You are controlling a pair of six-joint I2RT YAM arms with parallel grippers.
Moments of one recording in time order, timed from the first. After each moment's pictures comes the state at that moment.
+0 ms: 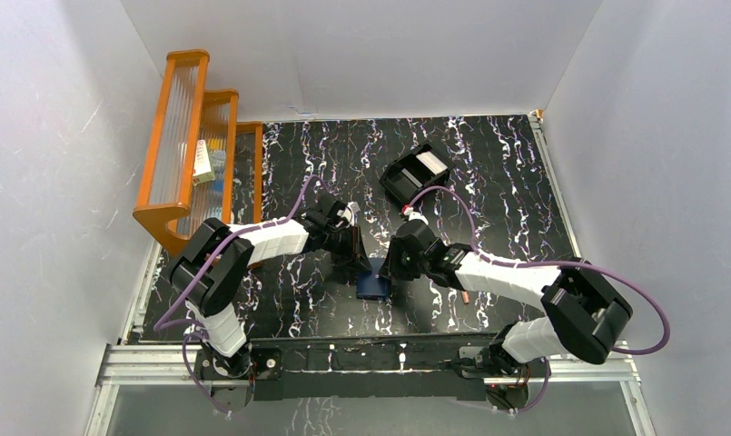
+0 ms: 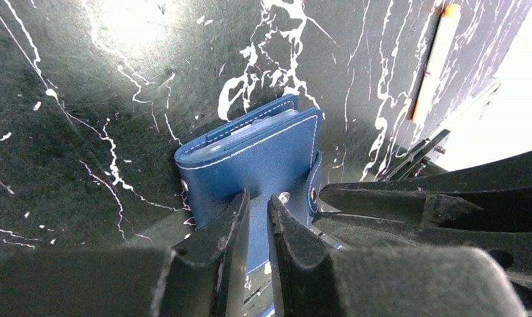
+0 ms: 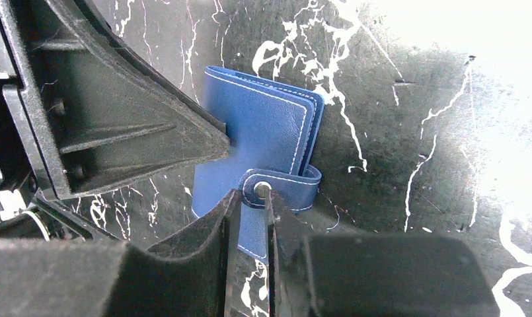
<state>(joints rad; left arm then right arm) -0.66 1.73 0.92 -0.20 0.47 -0.74 0.87 1.36 0.66 -0.12 0.00 0.84</state>
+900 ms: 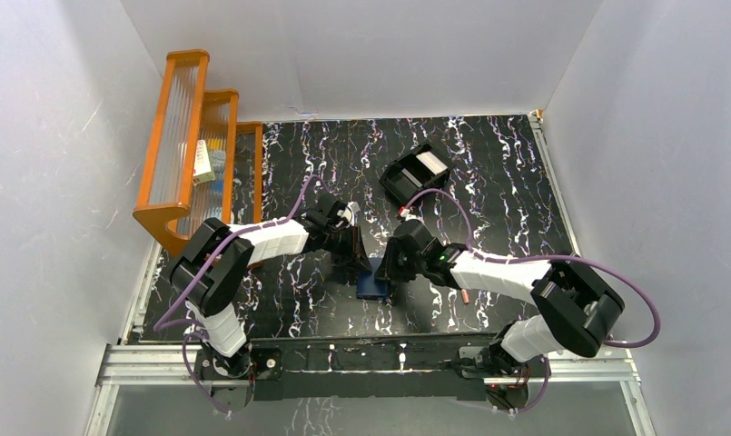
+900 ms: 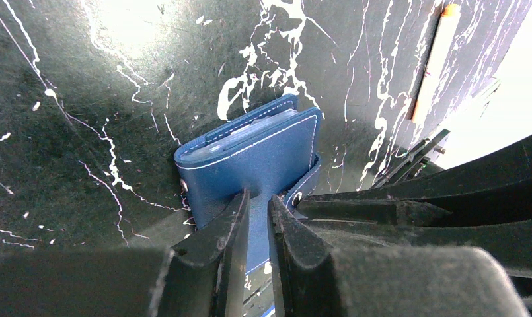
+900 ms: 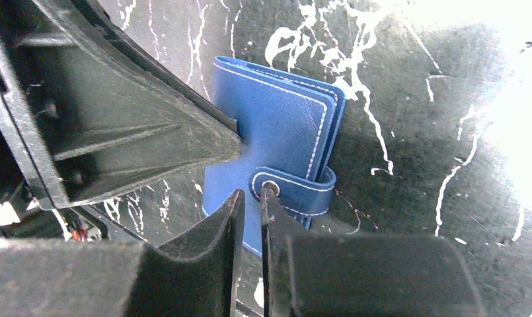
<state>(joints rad) -0.66 1.73 0.92 -0.19 0.47 -0.74 0.87 1.42 0.66 -0.06 -0.07 0.88</state>
